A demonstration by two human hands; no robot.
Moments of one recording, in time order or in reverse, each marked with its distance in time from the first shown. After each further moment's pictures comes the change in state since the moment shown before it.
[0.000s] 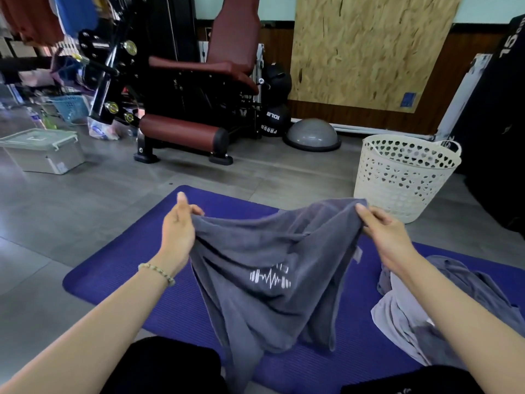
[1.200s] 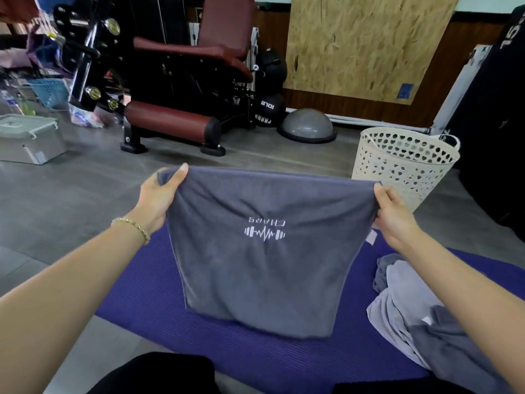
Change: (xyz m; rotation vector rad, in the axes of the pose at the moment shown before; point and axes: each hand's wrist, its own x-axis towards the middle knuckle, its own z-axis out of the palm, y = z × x) left_hand 0.089 0.012 0.006 -0.201 -0.154 -0.065; right_hand 0.071 0.006 -0.004 -0.068 0.091 0.077
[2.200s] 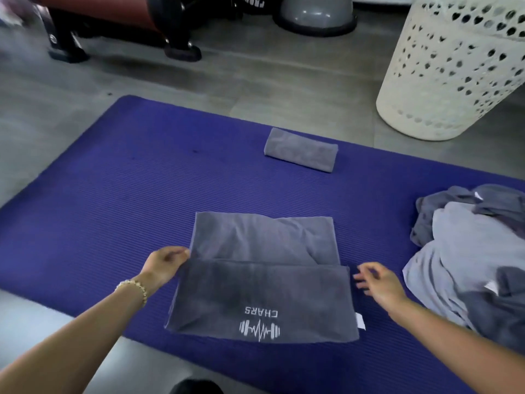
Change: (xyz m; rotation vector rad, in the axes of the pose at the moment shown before) left_hand 0.049 -0.346 -0.009 0.767 -0.246 -0.528; right_hand 0.030 0.350 -0.020 -0.567 -0.078 0.561
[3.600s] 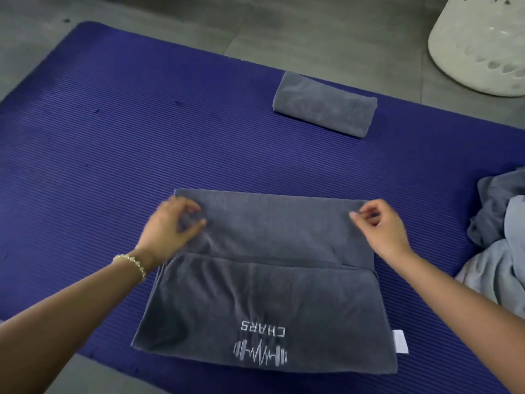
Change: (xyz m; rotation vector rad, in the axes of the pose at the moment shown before) left_hand 0.102 0.003 0.049 0.363 0.100 0.521; right_hand 0.126 -0.041 0.058 -0.165 0.089 -0.329
